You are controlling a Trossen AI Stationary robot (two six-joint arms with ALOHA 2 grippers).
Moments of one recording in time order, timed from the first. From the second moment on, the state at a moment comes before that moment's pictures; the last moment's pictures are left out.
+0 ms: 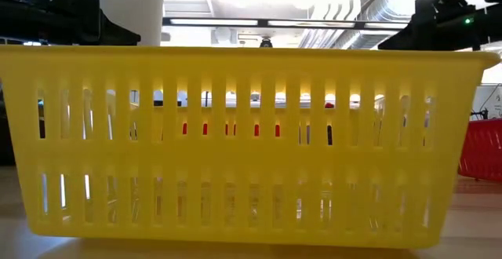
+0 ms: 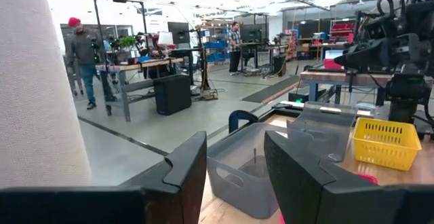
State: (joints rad) left arm 0.08 0.21 0.04 0.28 -0.68 0.12; right arm -0.10 0.24 0.17 0.05 0.65 0.21
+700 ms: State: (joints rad) left arm 0.08 0.21 0.04 0.19 -0.68 0.08; right arm -0.18 0.79 0.61 -0.47 0.46 0.28
